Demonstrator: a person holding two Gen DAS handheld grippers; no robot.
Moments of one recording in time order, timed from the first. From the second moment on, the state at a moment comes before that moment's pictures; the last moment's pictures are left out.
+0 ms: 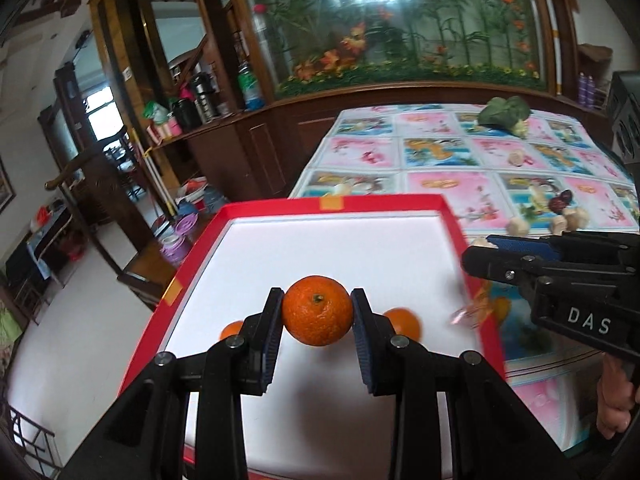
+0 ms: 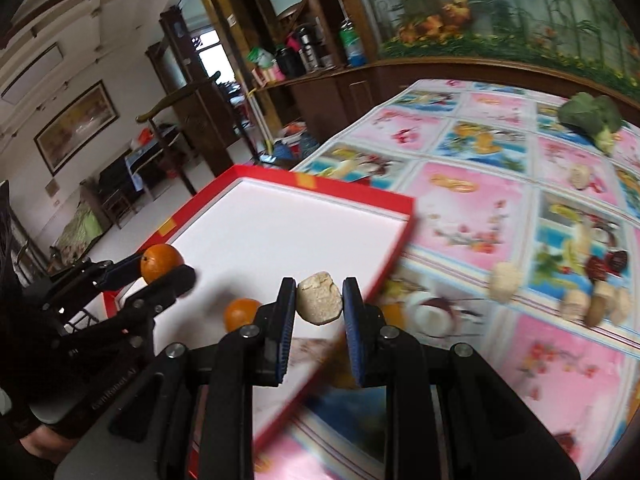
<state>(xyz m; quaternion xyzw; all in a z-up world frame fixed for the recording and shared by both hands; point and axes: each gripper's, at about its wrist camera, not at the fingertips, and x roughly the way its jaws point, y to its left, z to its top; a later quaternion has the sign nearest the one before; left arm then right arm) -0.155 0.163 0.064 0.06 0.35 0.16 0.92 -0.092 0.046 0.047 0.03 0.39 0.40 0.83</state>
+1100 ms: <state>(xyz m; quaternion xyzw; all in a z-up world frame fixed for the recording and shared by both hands) -0.156 0.180 0.047 0.06 0.37 0.20 0.90 -0.091 0.064 0.041 0.00 0.41 0.39 0.82</state>
